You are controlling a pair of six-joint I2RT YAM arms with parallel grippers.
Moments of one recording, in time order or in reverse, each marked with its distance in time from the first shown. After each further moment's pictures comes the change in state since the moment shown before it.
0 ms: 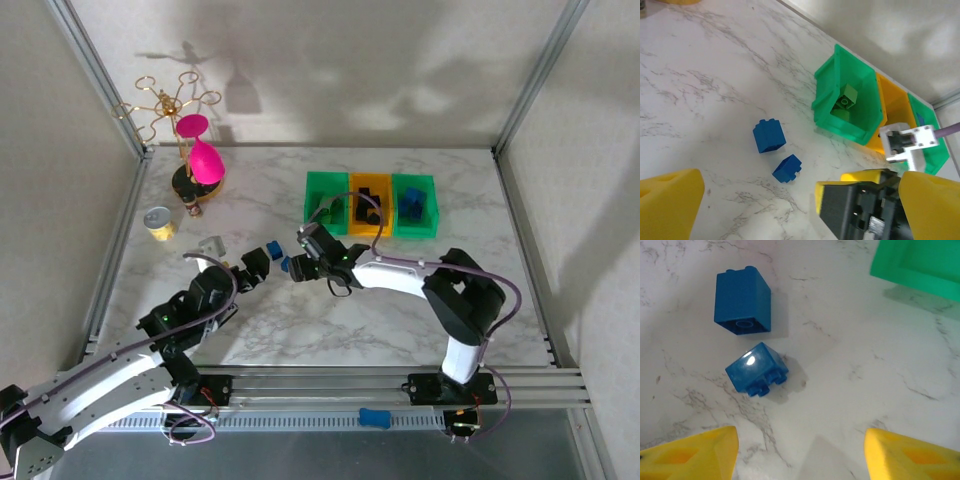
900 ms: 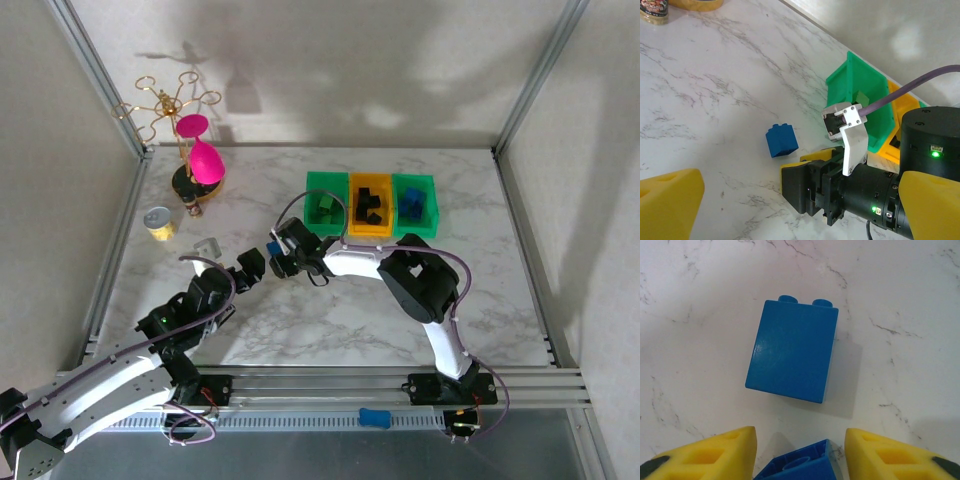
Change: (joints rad) left arm 0.010 -0.013 -0.016 -0.012 -0.033 -0.007; right arm 0.000 0.280 0.240 0.030 -0.097 -0.213
